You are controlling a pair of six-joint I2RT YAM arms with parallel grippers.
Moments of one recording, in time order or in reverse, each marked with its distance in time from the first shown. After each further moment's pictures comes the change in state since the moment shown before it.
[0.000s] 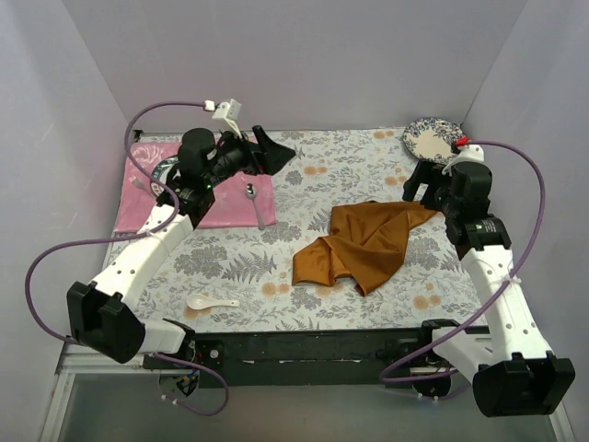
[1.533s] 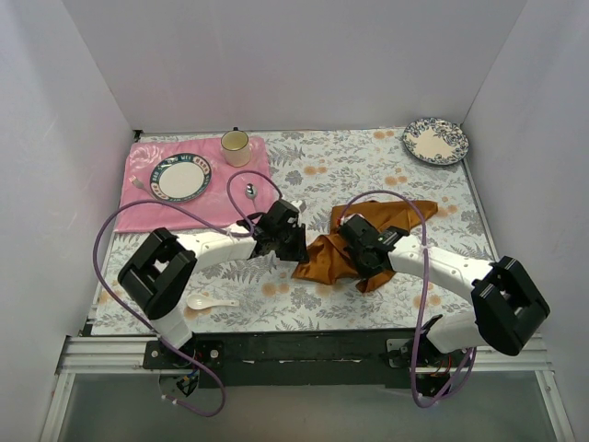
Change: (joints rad) left arm -0.376 0.352 -0.310 -0.189 -0.203 -0.097; right arm 0.695 0.397 -0.183 -0.288 0.226 -0.015
